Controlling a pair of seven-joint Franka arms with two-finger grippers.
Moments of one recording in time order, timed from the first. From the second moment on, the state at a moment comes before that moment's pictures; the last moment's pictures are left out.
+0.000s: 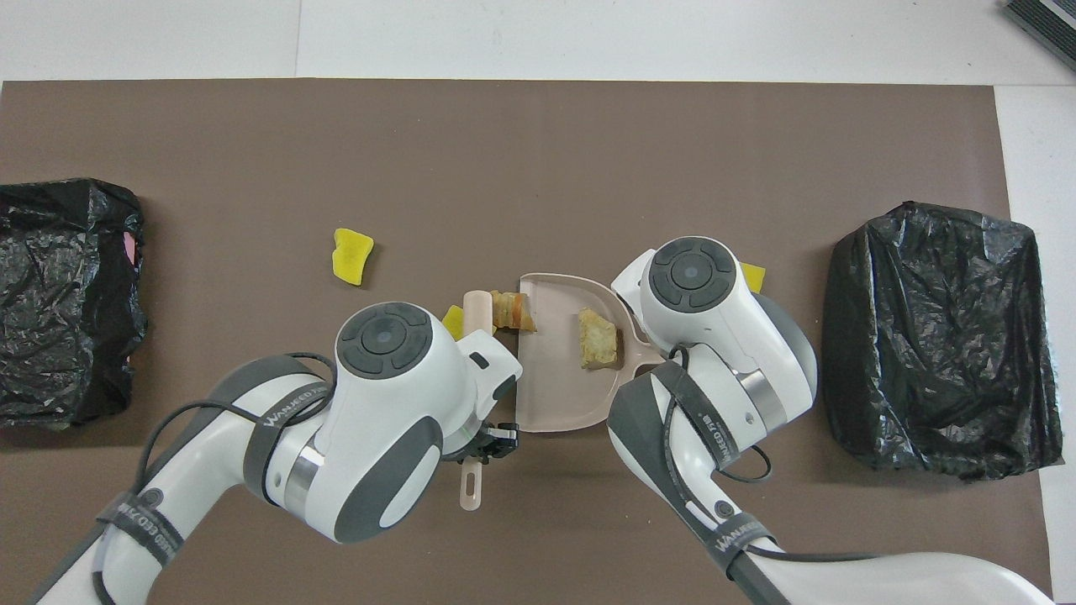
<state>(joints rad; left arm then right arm) 0.18 0.08 -0.76 -2.06 -0.13 1.90 -0.43 0.37 0.22 0.05 -1.95 -0.18 1.96 -0.97</state>
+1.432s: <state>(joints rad) 0.07 0.18 -0.87 -2.02 -0.06 1.87 -0.36 0.38 0.22 0.06 -1.95 -0.18 1.94 -0.93</state>
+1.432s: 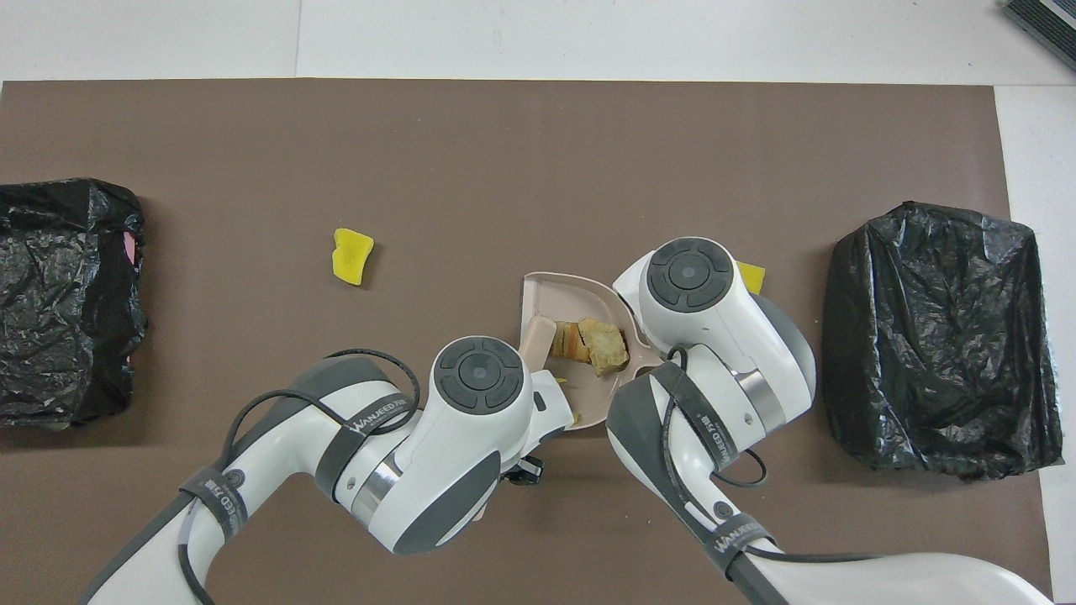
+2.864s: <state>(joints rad) 0.03 0.28 -0.23 -1.83 0.07 1.82 0.01 0.38 0.22 0.06 -1.95 -0.18 1.94 -0.93</state>
